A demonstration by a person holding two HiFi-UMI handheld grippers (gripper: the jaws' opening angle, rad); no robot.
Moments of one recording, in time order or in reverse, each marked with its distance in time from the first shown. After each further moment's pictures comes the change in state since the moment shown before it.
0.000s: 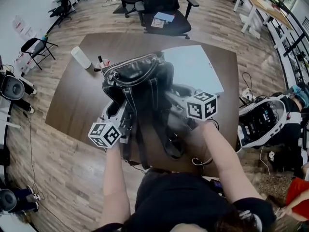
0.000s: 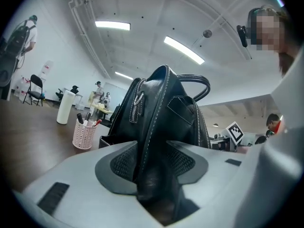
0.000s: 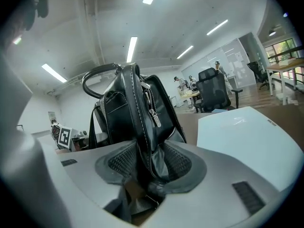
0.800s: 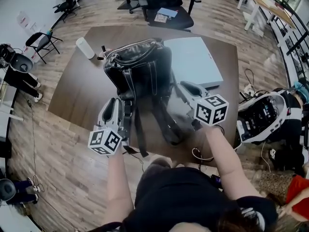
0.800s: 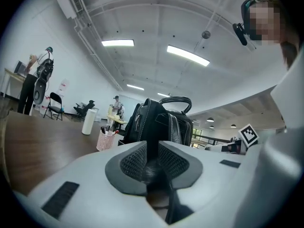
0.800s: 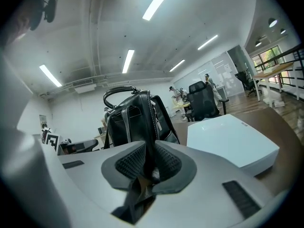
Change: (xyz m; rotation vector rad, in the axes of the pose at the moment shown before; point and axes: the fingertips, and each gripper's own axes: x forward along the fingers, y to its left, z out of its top) left arm -0.084 -0.033 0.016 0.039 -0.107 0.206; right arm -0.075 0.023 0.002 0.015 -0.143 -0.110
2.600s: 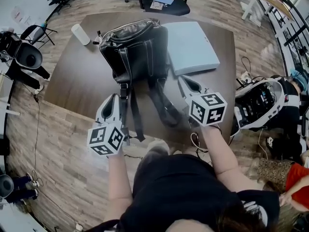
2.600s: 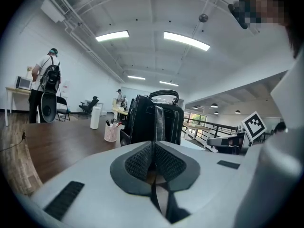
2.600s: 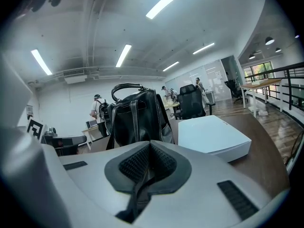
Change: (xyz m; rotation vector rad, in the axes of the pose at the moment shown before) left arm -0.050 -0.037 -0.009 0.086 0.155 0.085; right arm -0.043 0.031 -0.020 -0.059 0.031 -0.159
